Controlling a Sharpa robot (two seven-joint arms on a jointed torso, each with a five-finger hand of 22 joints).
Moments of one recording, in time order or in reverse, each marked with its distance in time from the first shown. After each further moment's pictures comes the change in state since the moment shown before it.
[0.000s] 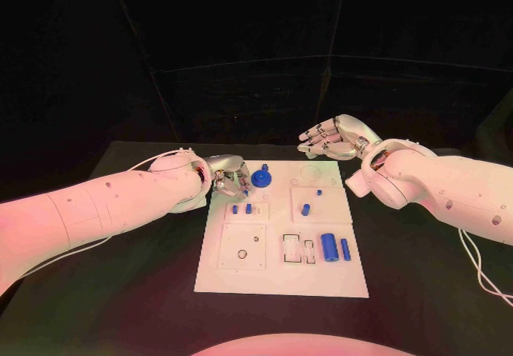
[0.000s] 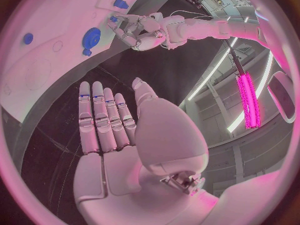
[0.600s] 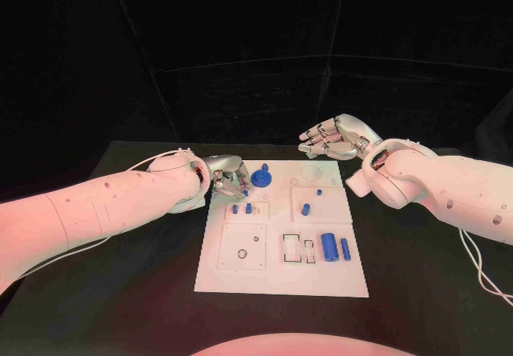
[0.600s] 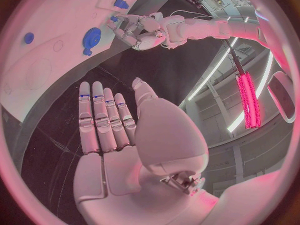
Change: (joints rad) left arm -0.002 -0.006 0.000 0.000 0.000 -0.001 0.000; left_hand -0.005 -0.022 -0.003 0.003 0.000 -0.025 0.008 -0.034 -0.018 -0.059 0.016 -0.035 -0.021 -0.007 0.015 0.000 -0.014 0.000 -0.017 0.016 -0.025 -0.020; right arm 0.000 -0.002 0.000 0.000 0.000 0.000 0.000; right_hand 0.000 0.000 0.000 0.000 0.000 0.000 0.000 0.000 0.000 -0.004 0.004 0.005 0.000 0.000 0.000 0.000 -0.004 0.000 0.000 0.000 -0.008 -0.002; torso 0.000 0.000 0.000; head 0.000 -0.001
